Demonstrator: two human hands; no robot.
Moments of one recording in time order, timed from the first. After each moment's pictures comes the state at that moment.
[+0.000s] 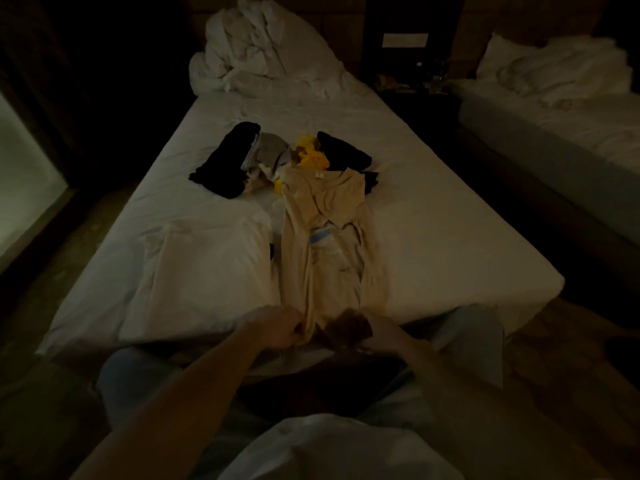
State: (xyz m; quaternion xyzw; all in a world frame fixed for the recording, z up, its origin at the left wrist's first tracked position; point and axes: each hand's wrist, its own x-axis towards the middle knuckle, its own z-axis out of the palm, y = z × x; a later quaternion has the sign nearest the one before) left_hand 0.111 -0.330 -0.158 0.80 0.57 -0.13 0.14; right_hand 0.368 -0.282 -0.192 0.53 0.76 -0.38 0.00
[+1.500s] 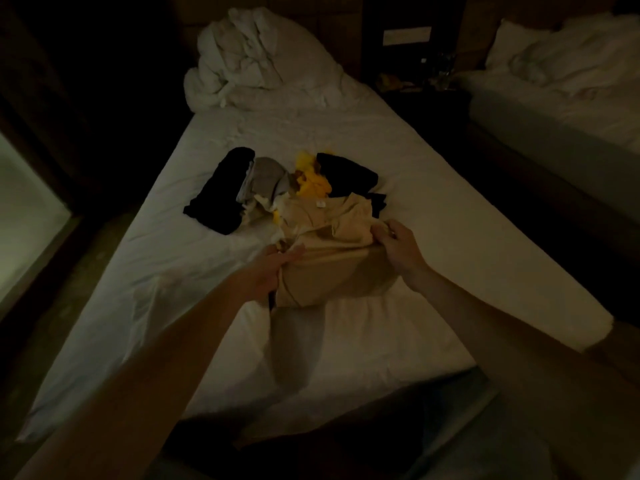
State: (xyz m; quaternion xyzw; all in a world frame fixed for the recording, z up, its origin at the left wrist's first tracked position) left_hand 0.075 -0.161 -0.055 0.32 0.57 0.46 0.60; right_hand 0.330 -0.107 -0.047 0.50 0.62 -0.44 -0.42
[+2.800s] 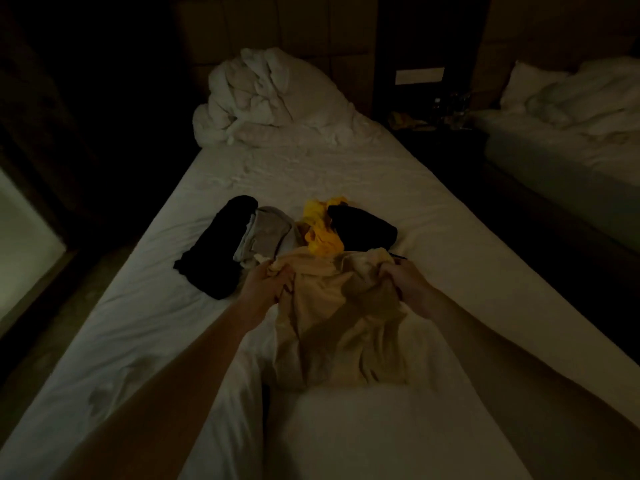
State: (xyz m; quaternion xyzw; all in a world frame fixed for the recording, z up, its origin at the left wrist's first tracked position) left_hand 0.028 -0.032 -0.038 0.39 0.62 0.52 0.44; right_hand 0.287 0.058 -0.050 0.55 0.52 -0.58 -0.32
